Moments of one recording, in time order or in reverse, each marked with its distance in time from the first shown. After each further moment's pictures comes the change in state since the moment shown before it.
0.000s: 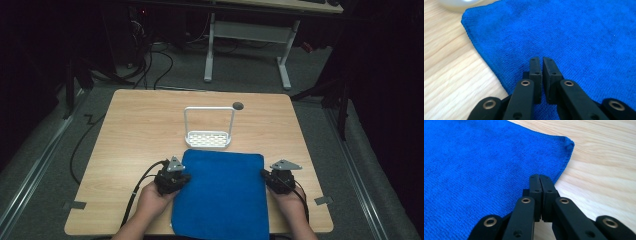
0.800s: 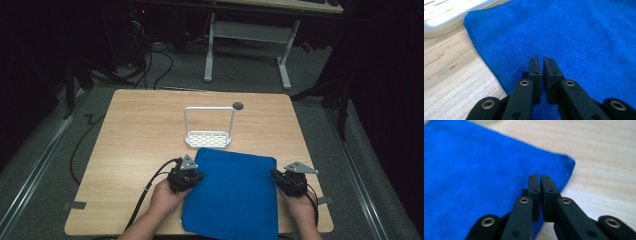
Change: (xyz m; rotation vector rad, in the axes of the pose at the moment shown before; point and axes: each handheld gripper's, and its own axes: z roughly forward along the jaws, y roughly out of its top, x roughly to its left) left arm -0.021 0.025 0.029 -0.019 -0.038 0.058; right arm -0.019 -0.013 -0.027 -0.056 -0.046 0.088
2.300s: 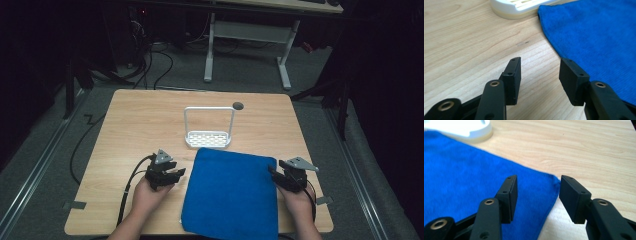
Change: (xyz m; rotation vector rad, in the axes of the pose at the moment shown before) left arm 0.044 -0.027 -0.040 -0.077 0.126 -0.215; right arm -0.001 0.014 0.004 -0.081 -0.077 0.020
